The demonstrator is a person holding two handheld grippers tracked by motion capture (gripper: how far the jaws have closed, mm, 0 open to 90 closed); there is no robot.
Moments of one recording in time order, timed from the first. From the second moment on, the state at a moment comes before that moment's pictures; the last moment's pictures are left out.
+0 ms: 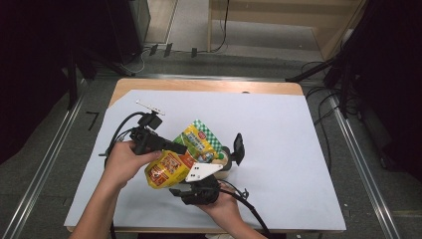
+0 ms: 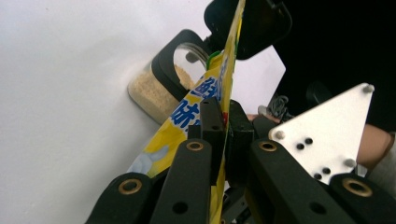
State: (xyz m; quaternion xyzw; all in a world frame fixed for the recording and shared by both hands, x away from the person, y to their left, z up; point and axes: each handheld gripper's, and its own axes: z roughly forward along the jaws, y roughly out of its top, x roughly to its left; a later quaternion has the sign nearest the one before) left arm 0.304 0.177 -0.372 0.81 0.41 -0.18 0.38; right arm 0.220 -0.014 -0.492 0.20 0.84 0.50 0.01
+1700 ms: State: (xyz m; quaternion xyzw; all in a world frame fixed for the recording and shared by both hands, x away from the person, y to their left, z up) left arm 0.309 0.223 -0.371 0.75 0.44 -0.18 0.46; right arm 0.229 -0.019 -0.492 0.23 0.83 0.52 0.02
